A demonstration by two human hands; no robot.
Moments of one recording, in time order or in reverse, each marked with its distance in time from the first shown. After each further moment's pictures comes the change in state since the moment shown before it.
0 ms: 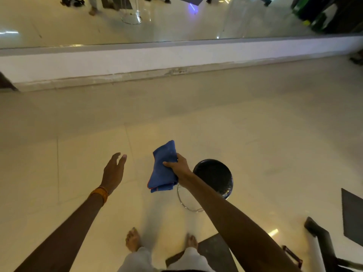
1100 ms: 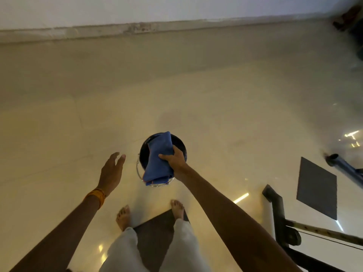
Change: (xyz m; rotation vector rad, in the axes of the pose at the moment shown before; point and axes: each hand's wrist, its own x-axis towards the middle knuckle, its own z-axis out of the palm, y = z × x) left_hand -0.091 0.018 0.288 0.061 -0.160 -0.113; right_hand 0.021 0.103 -0.271 0.013 0.092 0.122
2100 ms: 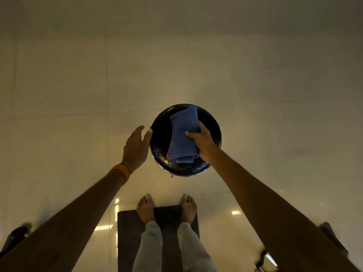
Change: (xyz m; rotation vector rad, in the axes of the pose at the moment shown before) left_hand 0.146 -0.106 0.170 0.045 0.182 -0.079; right_hand 0.268 0.140 -0.047 -0.102 -0.236 -0.035
